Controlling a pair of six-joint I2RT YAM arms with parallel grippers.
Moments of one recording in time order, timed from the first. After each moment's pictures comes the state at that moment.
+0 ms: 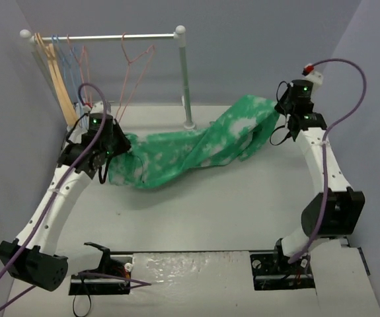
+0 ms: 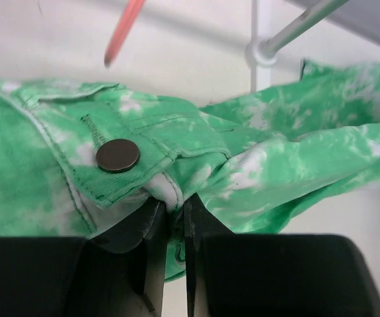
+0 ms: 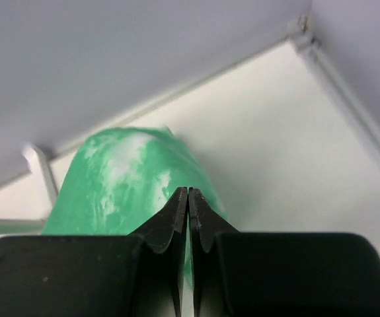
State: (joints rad) left arm -0.31 1.20 1.34 -0.75 -0.15 -0.58; right arm 0.01 1.53 1.48 -0.33 0.25 0.41
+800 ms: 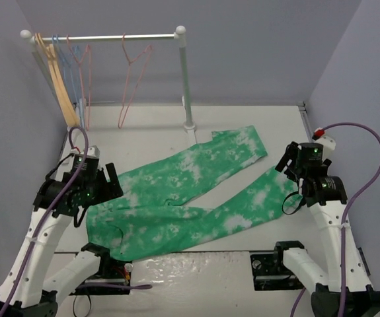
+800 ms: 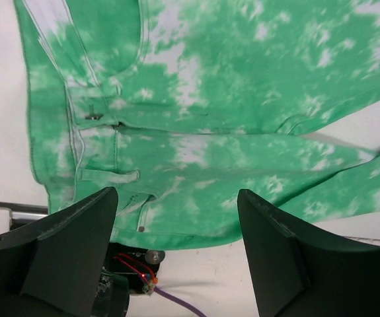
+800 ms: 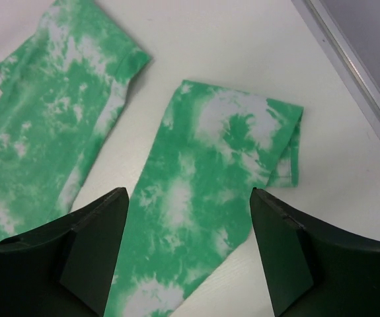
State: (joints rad) left arm -0.29 0.87 1.14 -1.23 -0.11 -0.55; right arm 0.04 0.90 0.99 -0.80 0.30 0.47
